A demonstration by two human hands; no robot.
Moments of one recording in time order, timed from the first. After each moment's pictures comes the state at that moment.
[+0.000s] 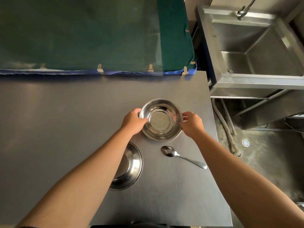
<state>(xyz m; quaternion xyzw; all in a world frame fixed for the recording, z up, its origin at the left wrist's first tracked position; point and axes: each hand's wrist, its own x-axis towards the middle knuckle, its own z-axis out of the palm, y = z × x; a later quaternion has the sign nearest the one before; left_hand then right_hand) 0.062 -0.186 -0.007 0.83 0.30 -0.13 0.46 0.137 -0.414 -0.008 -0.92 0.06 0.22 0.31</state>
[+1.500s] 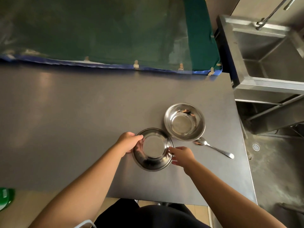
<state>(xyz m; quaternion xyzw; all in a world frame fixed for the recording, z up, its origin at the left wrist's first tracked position) -0.114 -0.071 -0.039 0.66 0.45 -0.23 0.56 -0.068 -0.312 -0.036 -0.75 0.27 0.38 0.47</state>
